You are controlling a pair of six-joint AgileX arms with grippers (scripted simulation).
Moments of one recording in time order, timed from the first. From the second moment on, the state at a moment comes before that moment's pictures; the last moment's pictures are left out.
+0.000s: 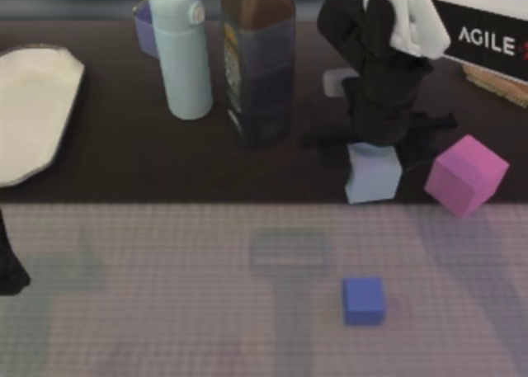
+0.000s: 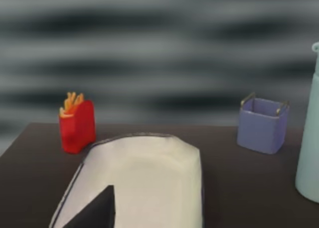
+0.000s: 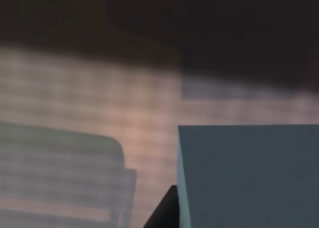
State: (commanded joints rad) left arm 0.02 0.00 0.00 0.00 0.00 0.00; right arm 0.50 2.24 1.83 -1.15 0.01 0.36
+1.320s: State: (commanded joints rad) left arm 0.02 0.00 0.00 0.00 0.00 0.00; right arm 0.87 2.01 1.51 -1.07 0.02 0.88
